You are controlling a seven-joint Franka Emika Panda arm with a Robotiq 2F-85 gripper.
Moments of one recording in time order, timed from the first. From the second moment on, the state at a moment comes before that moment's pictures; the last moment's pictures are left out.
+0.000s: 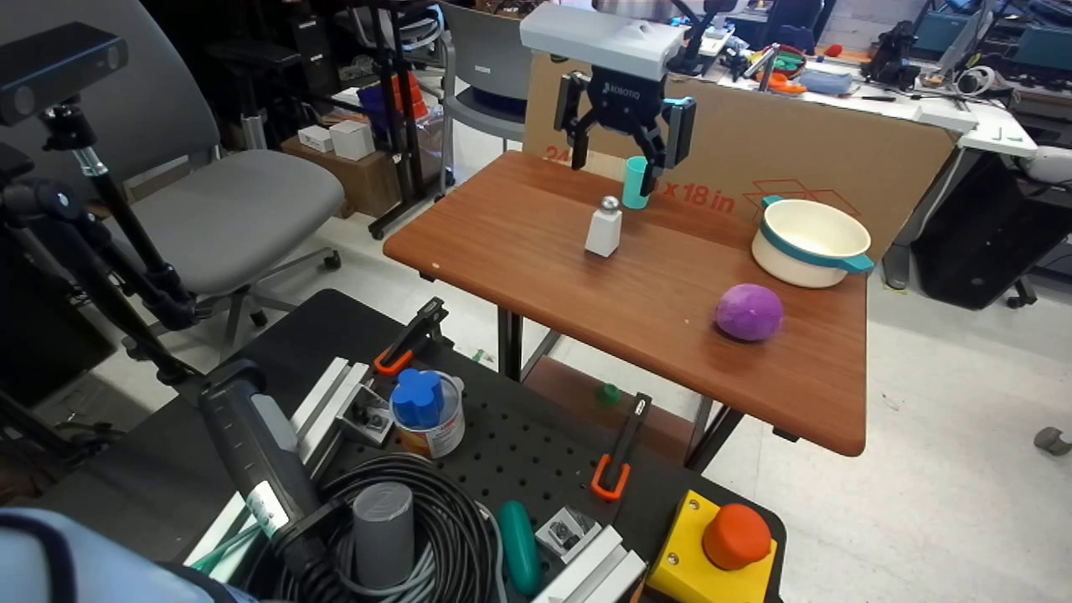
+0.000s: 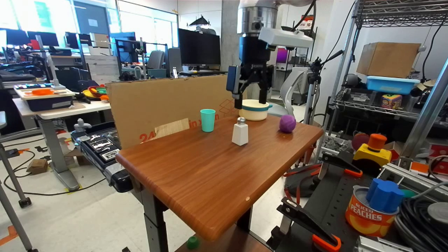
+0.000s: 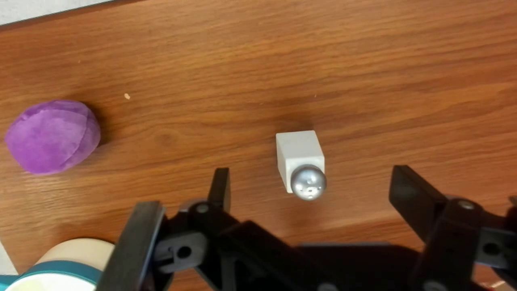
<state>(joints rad) 0.05 0.21 0.00 -2.24 -0.06 2.44 0.21</state>
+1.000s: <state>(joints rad) 0.09 0.44 -0.03 -2.05 -0.11 2.40 0.28</state>
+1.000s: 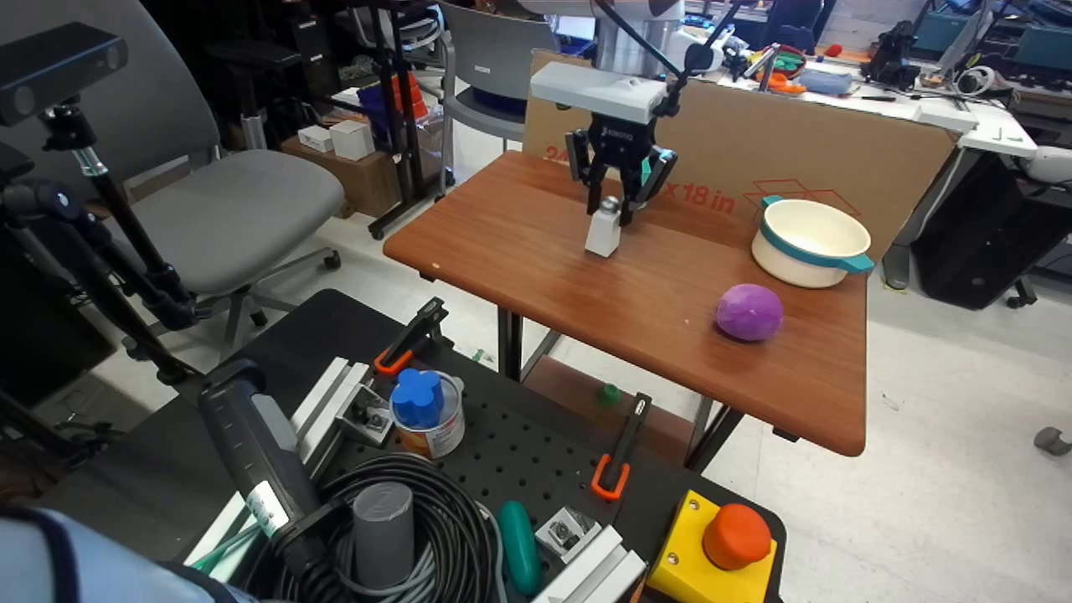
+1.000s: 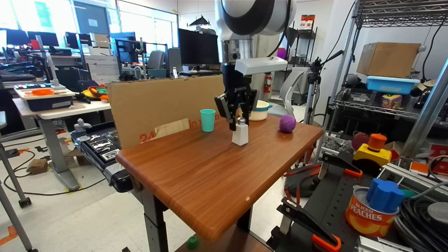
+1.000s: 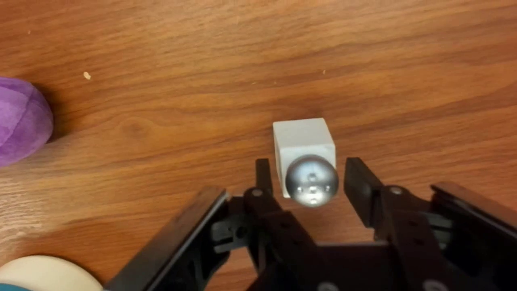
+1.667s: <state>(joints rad) 0.07 0.30 -0.05 -2.00 -0.11 2.25 0.24</state>
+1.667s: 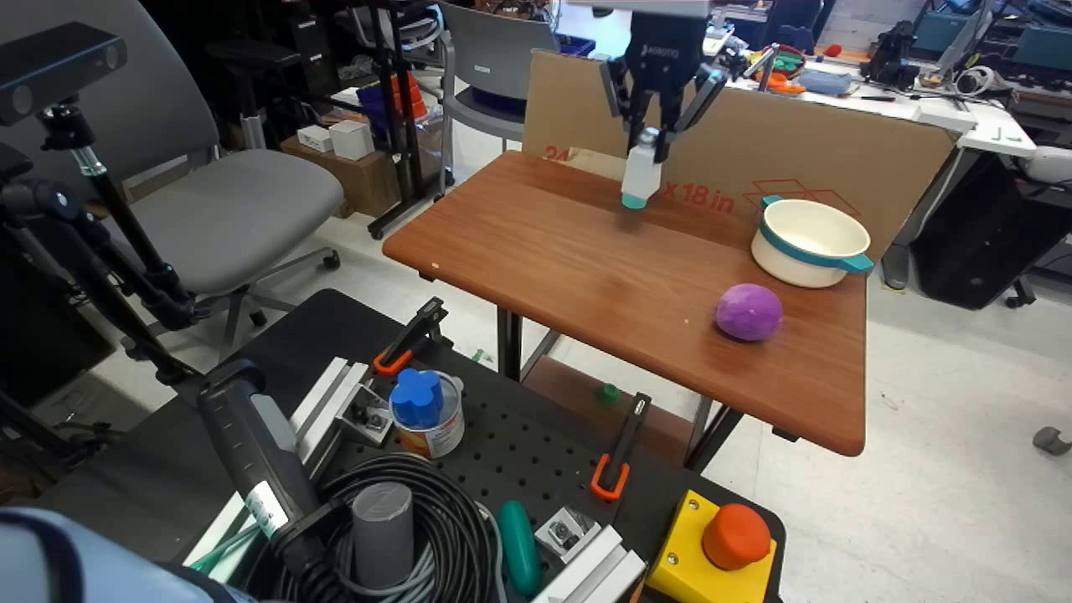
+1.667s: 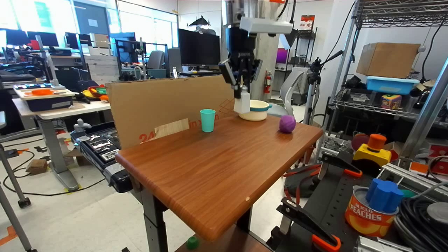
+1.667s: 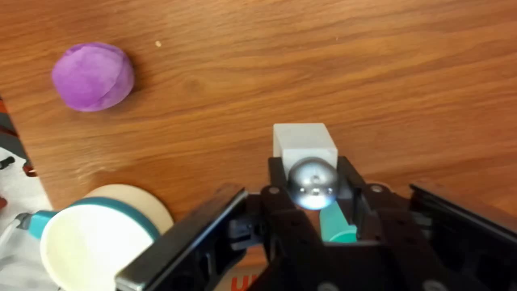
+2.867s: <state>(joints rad) -0.14 0.60 -0.17 -1.43 -0.11 1.98 0.17</state>
